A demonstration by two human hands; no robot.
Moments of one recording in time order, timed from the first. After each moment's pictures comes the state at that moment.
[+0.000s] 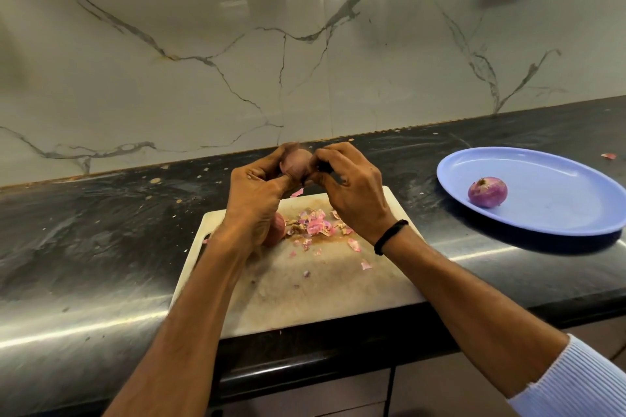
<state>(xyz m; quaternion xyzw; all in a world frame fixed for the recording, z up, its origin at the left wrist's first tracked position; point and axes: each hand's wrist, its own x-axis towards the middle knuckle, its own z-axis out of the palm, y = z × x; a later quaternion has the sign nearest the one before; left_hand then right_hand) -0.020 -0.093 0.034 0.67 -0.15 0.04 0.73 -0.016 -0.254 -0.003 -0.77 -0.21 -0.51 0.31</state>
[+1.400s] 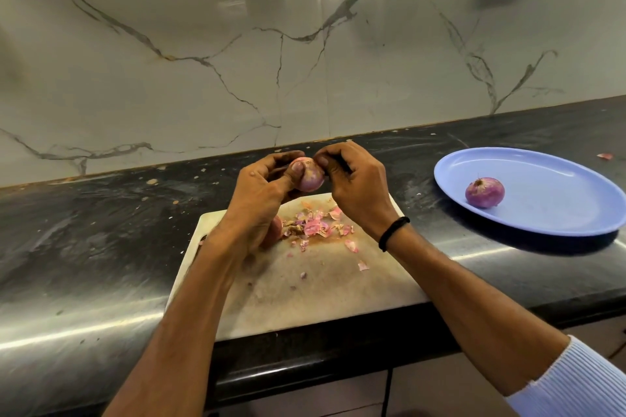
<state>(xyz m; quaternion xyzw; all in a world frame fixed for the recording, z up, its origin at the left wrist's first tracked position) -0.023 -0.098 0.037 0.70 -0.17 0.02 0.69 -0.014 -0.263 0.000 -0.77 -0.18 -0.45 0.42</state>
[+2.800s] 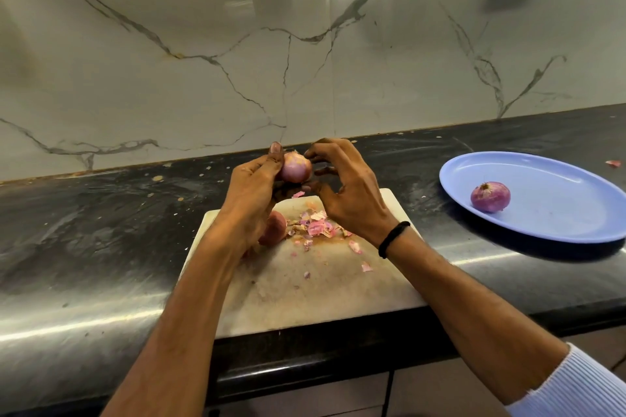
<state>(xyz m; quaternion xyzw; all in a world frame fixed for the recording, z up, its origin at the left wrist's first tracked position) -0.023 -0.092 0.047 0.65 -0.07 -0.01 0.76 -0.016 -0.253 -0.001 -0.78 -0.27 -0.42 0.38</state>
